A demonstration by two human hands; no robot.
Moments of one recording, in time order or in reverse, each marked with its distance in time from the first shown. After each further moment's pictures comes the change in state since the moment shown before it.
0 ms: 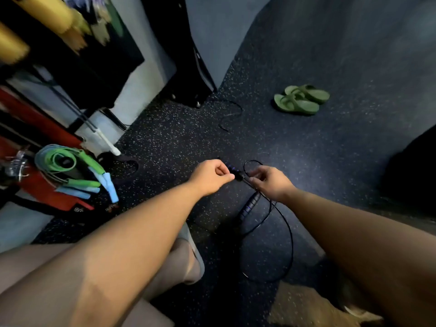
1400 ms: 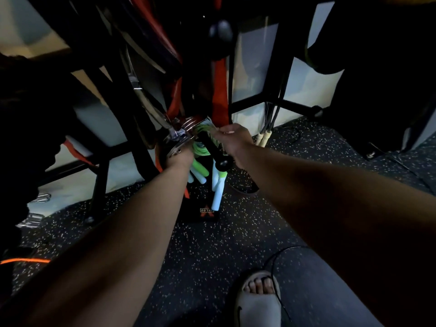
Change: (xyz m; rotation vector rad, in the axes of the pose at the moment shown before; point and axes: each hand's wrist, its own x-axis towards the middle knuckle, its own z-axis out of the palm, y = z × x) left_hand 0.029 -0.404 -0.256 -0.751 0.846 -0.881; right_hand 0.255 -0.434 0.373 0.365 -0.375 -0.208
